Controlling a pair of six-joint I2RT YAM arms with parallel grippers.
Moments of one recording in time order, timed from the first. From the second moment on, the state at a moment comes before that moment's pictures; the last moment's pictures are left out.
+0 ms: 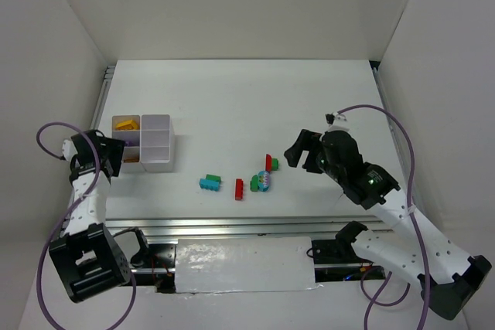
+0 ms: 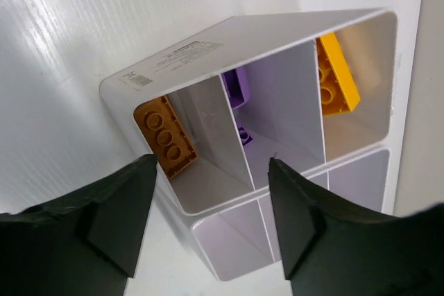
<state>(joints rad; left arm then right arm) 0.43 1.07 0.64 -0.32 -0.02 -1.04 0.61 0.79 0.84 -0.61 0.20 0.68</state>
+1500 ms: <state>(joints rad) -0.24 1.01 0.81 -0.61 -0.03 -0.63 0.63 1.72 1.05 -0.49 0.30 0.75</state>
